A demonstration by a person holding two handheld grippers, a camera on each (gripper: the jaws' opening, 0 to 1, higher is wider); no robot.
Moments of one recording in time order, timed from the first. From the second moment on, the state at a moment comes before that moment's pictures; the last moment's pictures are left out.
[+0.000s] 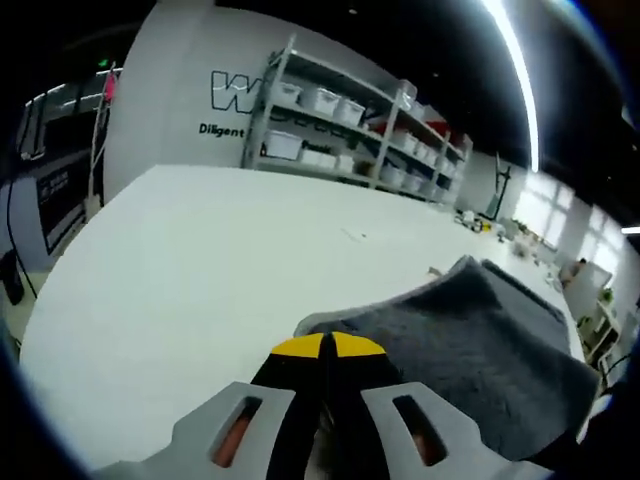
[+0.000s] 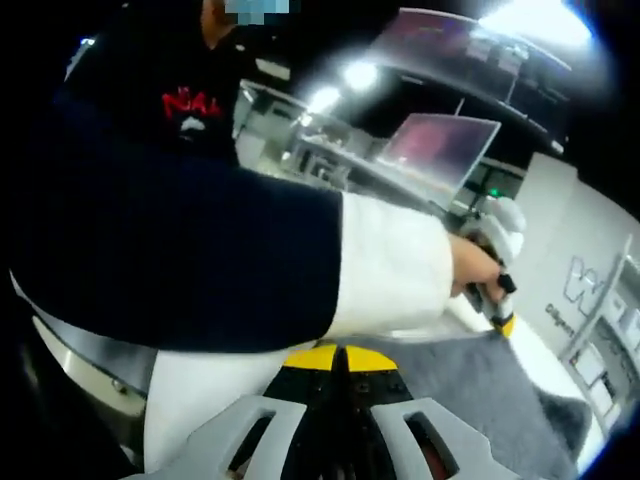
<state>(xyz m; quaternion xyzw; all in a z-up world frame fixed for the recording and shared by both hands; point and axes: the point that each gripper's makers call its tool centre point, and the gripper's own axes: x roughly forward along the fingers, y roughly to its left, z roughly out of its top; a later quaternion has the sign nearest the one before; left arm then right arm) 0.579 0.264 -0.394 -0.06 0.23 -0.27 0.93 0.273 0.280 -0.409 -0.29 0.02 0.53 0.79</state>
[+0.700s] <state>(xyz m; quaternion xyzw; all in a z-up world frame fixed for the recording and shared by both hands) 0.599 0.274 -0.403 0.00 0.24 -0.24 0.94 0.261 0.279 -0.398 -0.25 0.00 0.55 0.79</state>
